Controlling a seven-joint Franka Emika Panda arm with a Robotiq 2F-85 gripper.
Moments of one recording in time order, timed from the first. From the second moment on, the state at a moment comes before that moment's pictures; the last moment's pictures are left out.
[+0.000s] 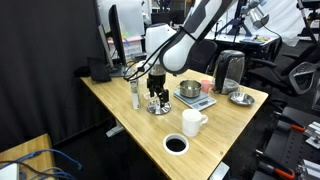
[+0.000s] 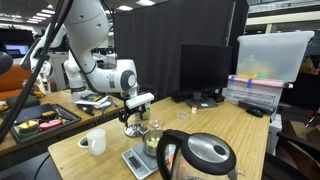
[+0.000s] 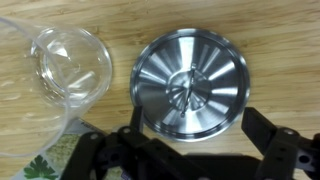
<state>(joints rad) 0.13 0.70 0.19 -1.87 -0.35 2.63 -0.90</state>
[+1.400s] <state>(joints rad) 0.13 0.79 0.17 -1.75 -0.35 2.57 -0.91</state>
